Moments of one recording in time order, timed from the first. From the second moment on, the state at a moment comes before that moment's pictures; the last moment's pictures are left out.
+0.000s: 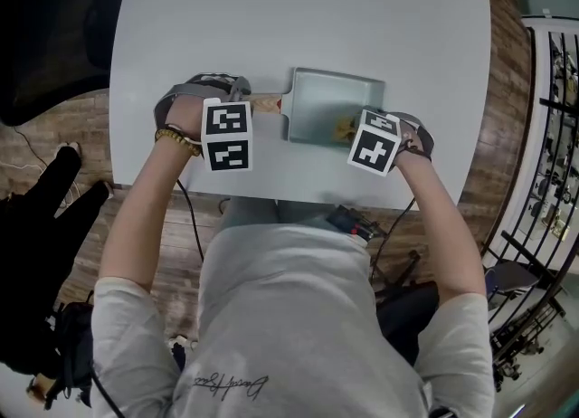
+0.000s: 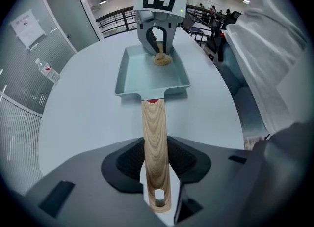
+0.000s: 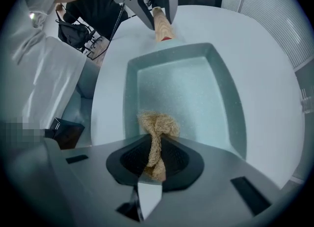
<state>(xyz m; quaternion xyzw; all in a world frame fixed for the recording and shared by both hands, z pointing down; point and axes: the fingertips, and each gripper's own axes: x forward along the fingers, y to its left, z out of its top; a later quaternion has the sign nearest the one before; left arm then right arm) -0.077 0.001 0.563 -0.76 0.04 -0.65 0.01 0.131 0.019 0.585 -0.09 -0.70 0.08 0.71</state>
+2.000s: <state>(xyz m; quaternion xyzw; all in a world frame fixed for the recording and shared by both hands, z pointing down) -0.080 -0.005 0.565 -0.77 0.06 -0.64 -0.01 0.135 0.034 0.584 -0.14 -0.68 0.14 0.71</state>
